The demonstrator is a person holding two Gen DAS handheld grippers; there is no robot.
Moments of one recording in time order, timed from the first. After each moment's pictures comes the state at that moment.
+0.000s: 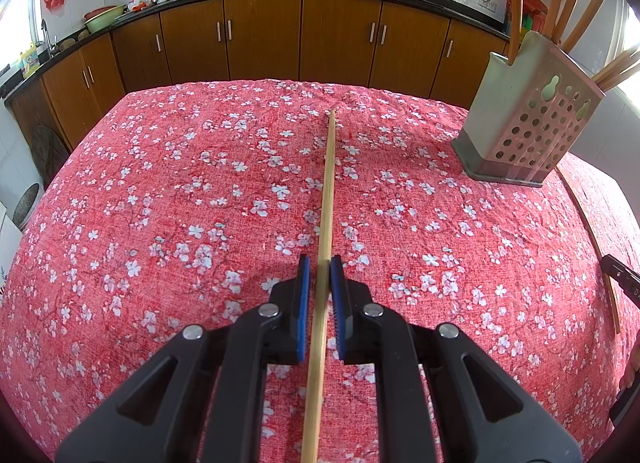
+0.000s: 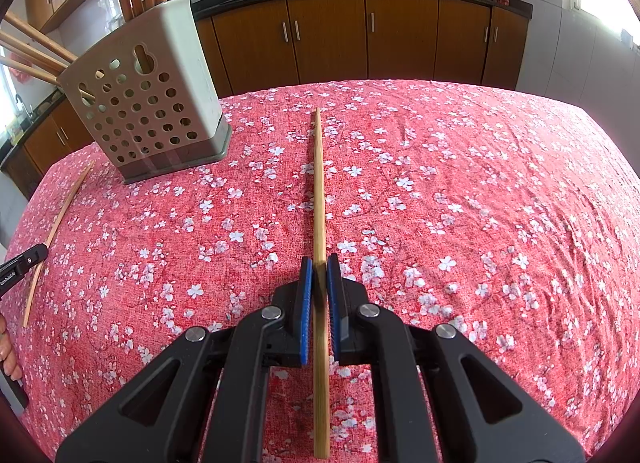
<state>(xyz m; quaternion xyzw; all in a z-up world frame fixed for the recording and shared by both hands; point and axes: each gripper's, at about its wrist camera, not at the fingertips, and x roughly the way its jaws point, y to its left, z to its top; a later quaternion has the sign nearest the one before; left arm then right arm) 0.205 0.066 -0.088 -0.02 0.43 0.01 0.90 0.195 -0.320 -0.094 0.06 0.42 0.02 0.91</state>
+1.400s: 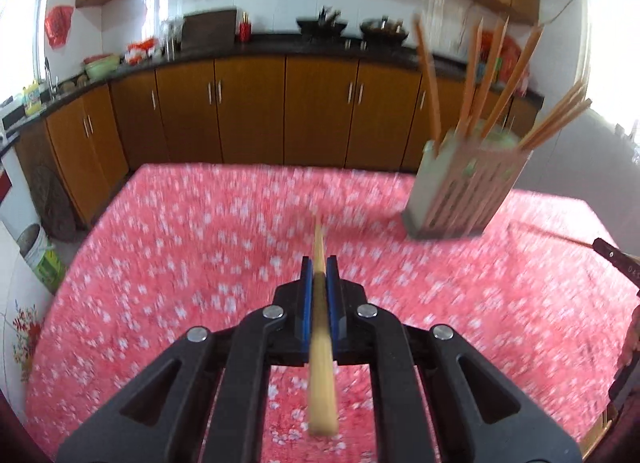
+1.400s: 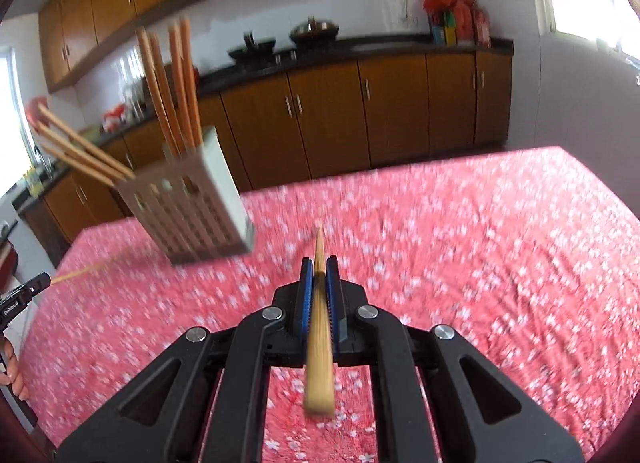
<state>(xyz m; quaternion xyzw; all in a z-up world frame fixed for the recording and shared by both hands) 0.150 0.048 0.007 -0.02 0.33 -0.02 0.95 0.143 -0.350 -0.006 0.11 0.29 0.02 0.95</state>
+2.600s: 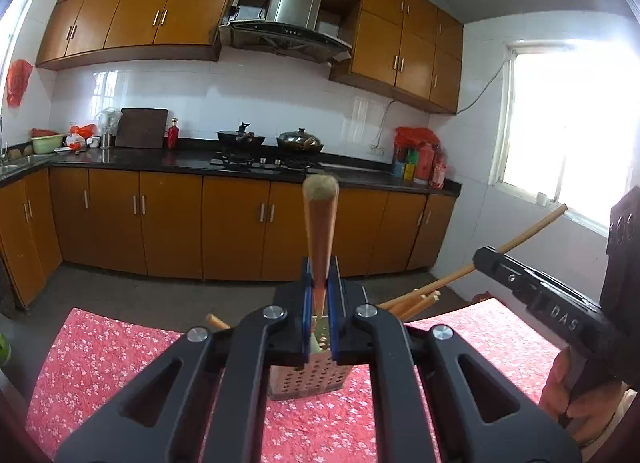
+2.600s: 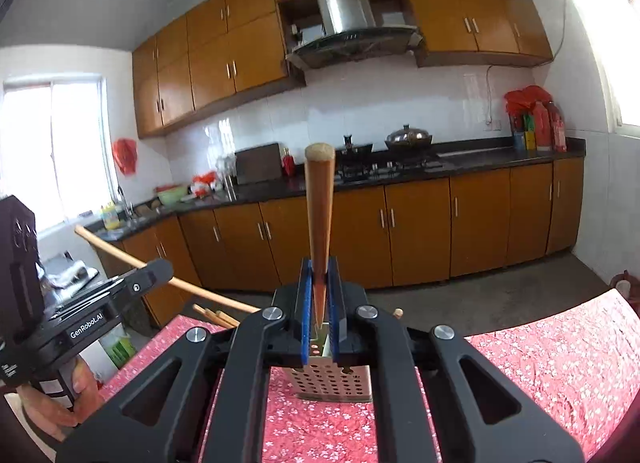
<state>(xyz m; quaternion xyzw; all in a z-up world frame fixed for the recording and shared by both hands) 0.164 -0.046 0.179 -0.05 0.16 -0.15 0.98 0.156 -0.287 0.154 0.08 0.14 0.16 0.97</state>
